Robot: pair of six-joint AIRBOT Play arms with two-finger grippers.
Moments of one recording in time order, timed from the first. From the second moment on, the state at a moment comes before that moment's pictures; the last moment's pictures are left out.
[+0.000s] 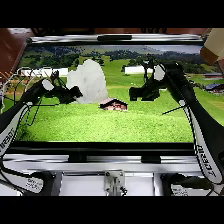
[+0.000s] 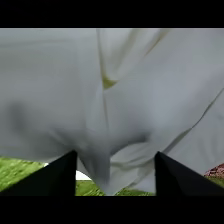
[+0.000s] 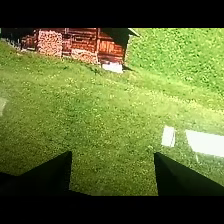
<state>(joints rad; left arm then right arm) -0.11 -1.68 1.30 1.07 -0.80 -1.73 0.33 -1.51 1.50 -1.39 1.31 1.74</state>
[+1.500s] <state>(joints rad) -0.42 -0.65 0.69 1.46 -1.11 -1.92 0.35 -1.31 0.98 -0.89 1.08 1.72</state>
